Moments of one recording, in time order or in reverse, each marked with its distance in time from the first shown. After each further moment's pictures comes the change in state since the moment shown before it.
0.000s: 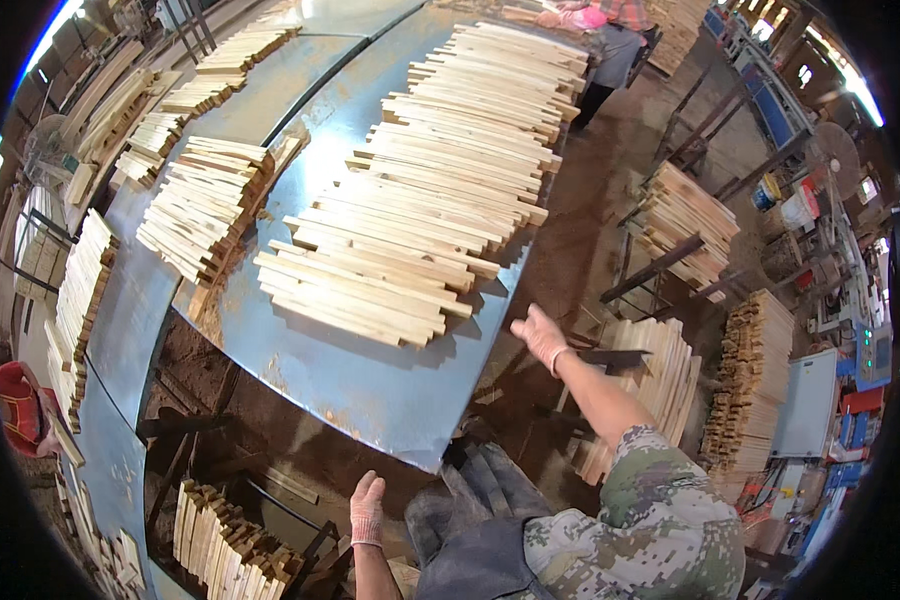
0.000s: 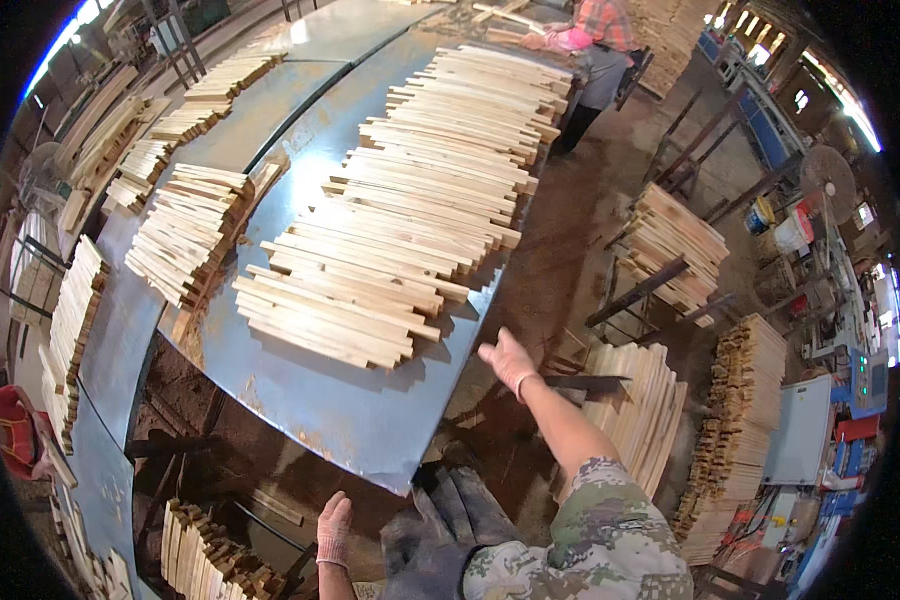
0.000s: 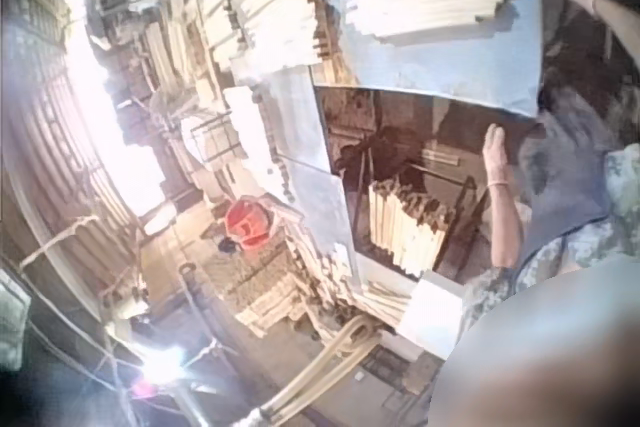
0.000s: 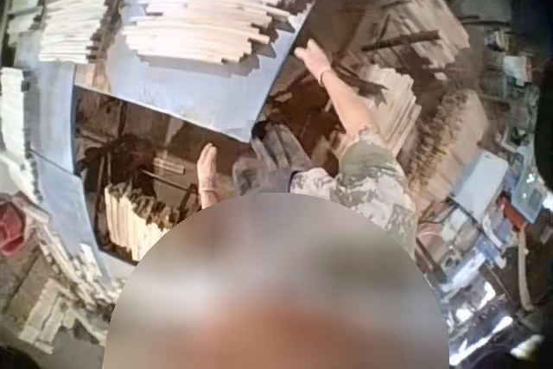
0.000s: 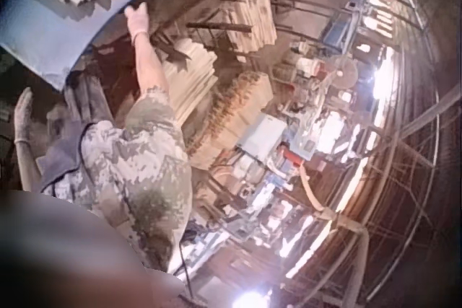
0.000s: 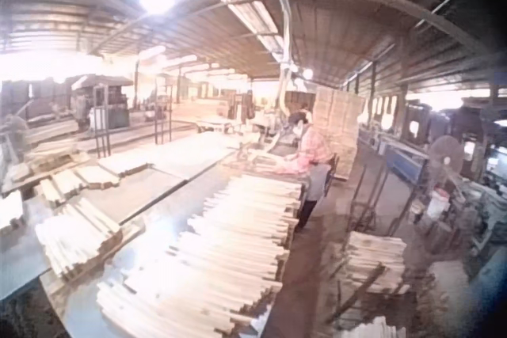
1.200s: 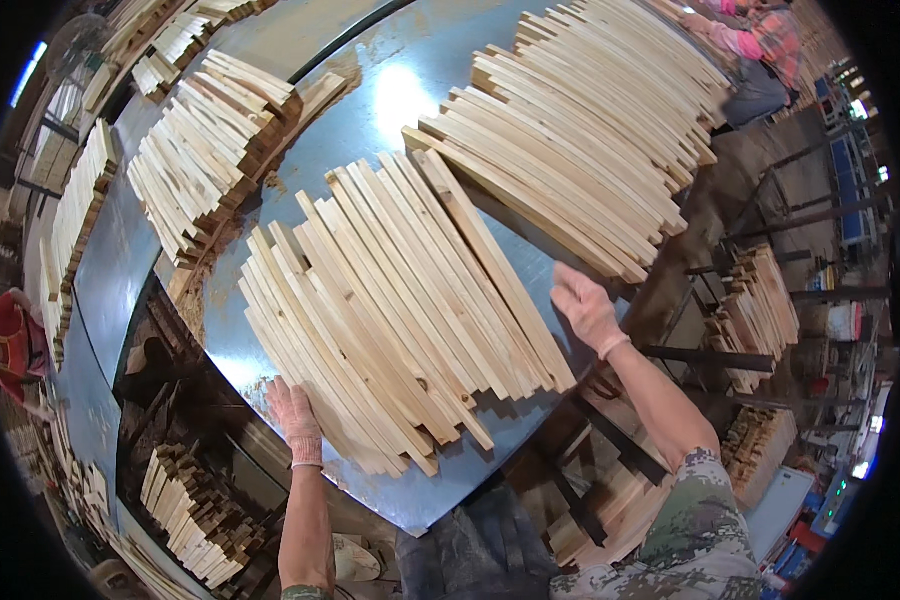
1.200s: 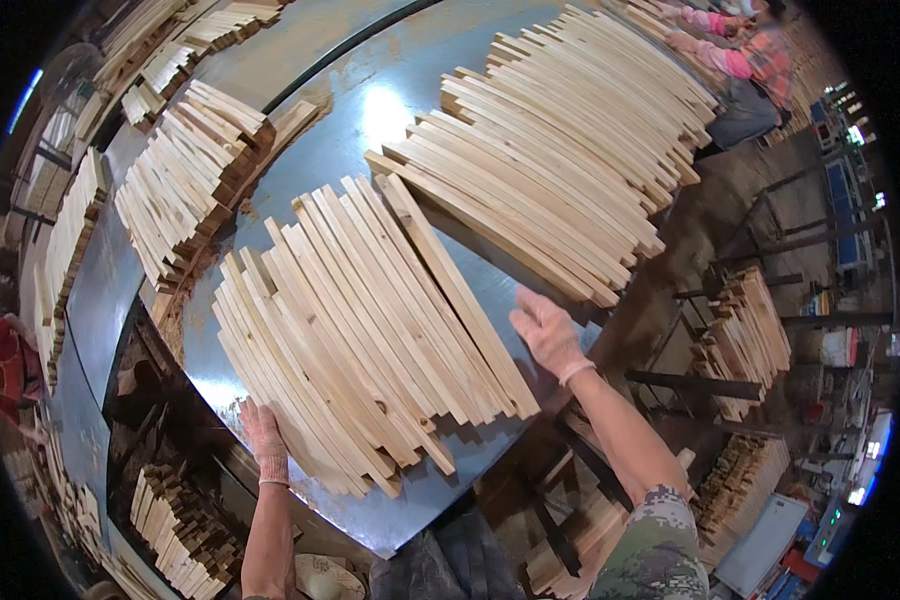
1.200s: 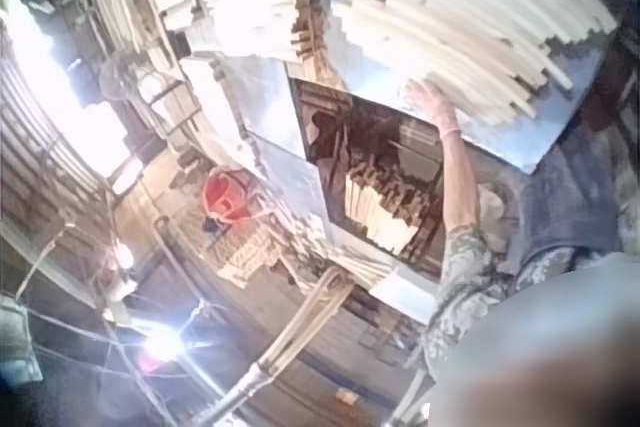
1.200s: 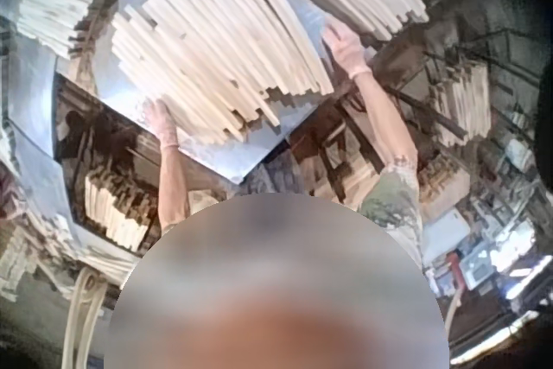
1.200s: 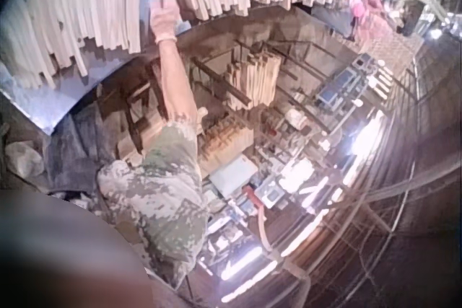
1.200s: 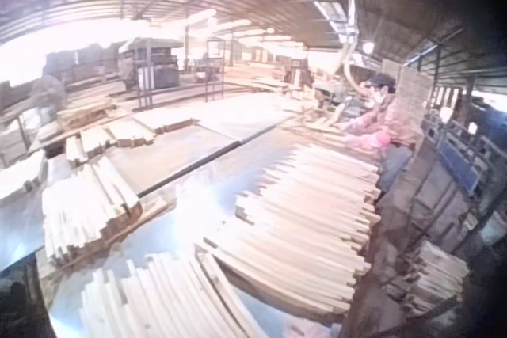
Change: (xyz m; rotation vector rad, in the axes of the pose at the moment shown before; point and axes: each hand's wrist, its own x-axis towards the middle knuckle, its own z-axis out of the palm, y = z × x) left_hand 0.263 0.197 0.066 0.817 0.623 0.333; right_hand 0.243 -0.159 -0.019 -0.065 -0.154 -0.327
